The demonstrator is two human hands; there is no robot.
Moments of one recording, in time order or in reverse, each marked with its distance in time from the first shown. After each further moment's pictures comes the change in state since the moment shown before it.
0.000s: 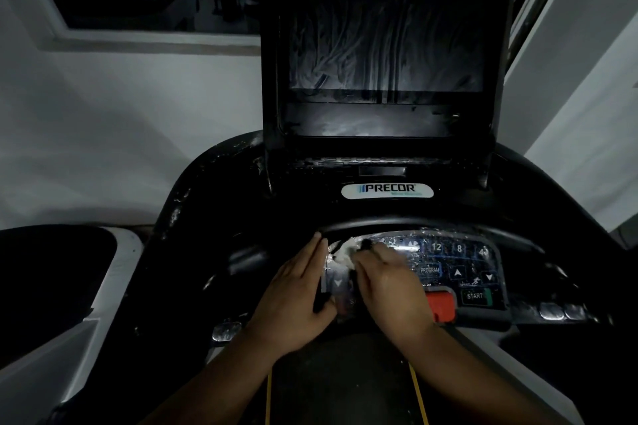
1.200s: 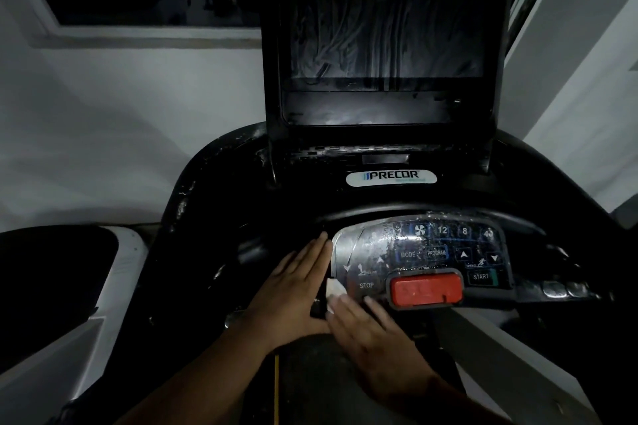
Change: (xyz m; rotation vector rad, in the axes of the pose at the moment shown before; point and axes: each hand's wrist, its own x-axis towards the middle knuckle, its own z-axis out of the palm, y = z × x) left_hand -0.015 -0.025 -0.004 0.232 -0.201 0.114; right_hand -0.097 -0.008 0.055 -0.347 -0.249 -0.467
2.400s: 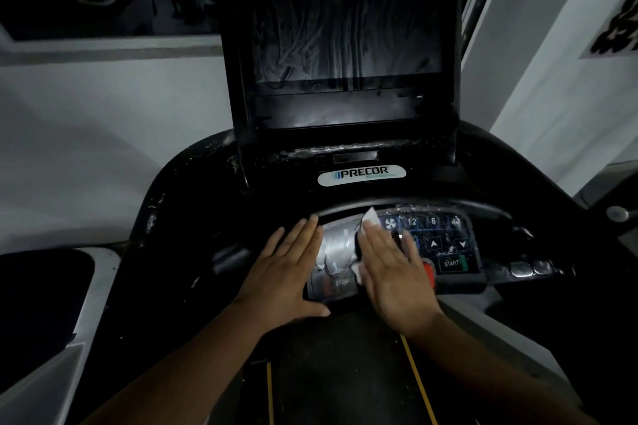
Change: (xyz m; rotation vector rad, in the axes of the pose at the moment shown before) left_hand 0.031 0.017 -0.020 0.164 0.028 0.041; right_hand 0.014 0.076 -0.039 -0.018 0.058 0.485
